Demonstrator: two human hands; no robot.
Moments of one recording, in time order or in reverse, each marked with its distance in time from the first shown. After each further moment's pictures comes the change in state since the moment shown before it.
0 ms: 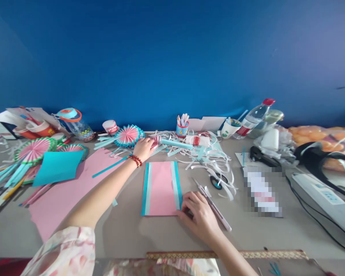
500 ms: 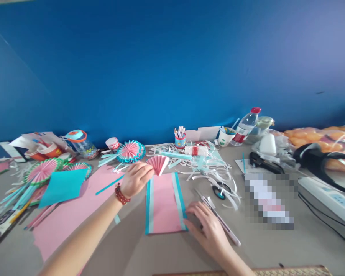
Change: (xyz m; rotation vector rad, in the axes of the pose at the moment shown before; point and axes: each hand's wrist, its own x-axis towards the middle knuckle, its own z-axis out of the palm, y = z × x) left_hand -0.075 0.020 -0.066 0.061 0.253 0.411; right_hand -0.003 0.004 -0.002 0.245 0.148 0.048
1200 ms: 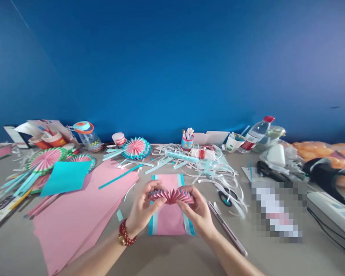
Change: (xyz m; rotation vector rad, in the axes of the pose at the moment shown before) left_hand -0.030 0.089 -0.013 -1.165 0.189 -0.728; right_hand 0.061 -0.026 0.031 0.710 0.122 0.093
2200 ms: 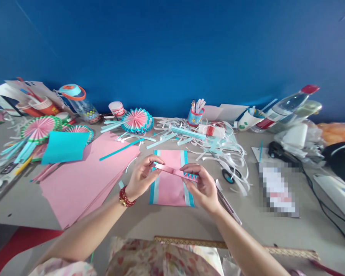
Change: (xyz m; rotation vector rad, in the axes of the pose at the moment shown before) left_hand 0.007 -0.016 -0.012 -0.055 0.002 0.021; right_hand 0.000 -0.002 -0.013 -0.134 -0.102 -0.116
